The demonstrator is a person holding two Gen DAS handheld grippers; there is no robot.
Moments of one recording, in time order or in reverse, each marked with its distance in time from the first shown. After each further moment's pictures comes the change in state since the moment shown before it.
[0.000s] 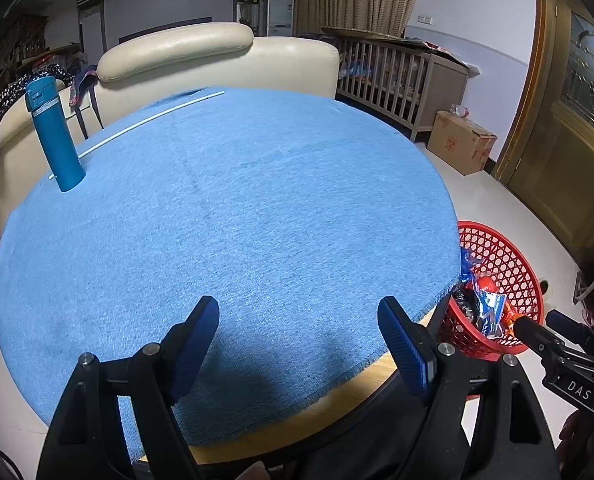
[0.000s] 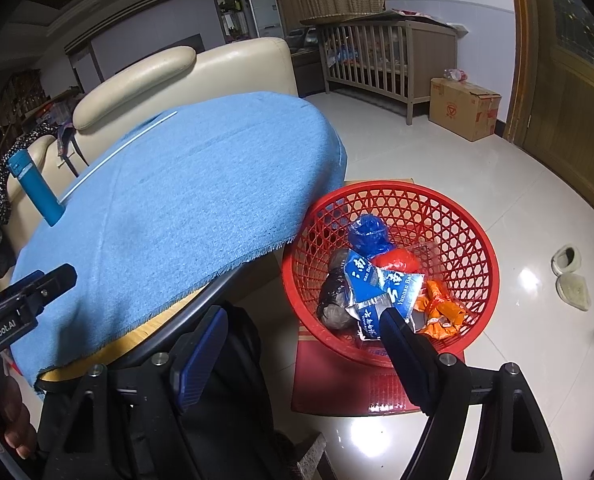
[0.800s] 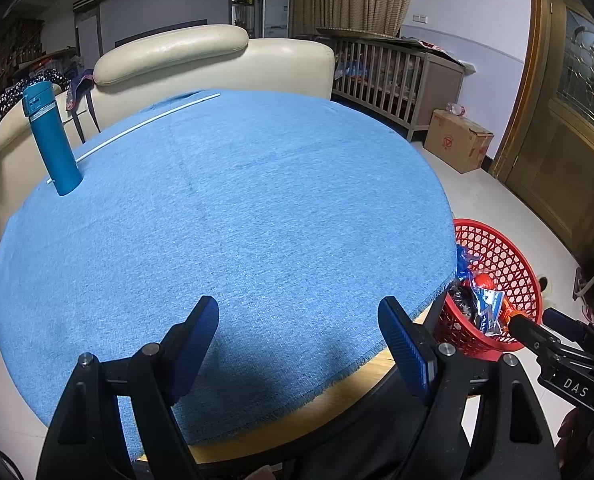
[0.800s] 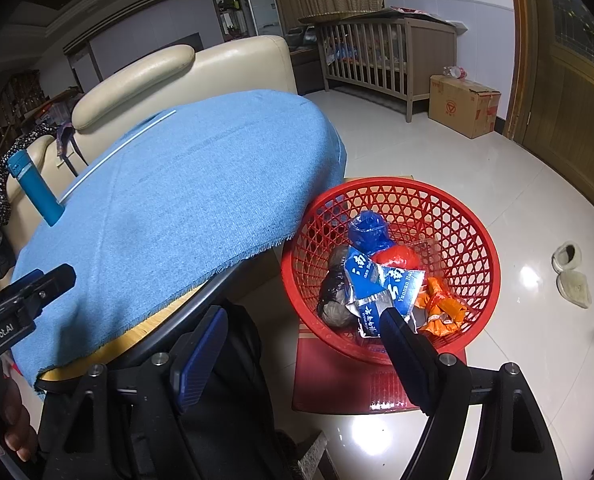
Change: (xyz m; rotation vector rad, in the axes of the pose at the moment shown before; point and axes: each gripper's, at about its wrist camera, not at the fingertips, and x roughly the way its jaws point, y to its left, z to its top) left arm -0.001 0.000 0.001 0.017 -0.004 -0.008; right arm 0.001 -0.001 -0.001 0.005 0.006 0.000
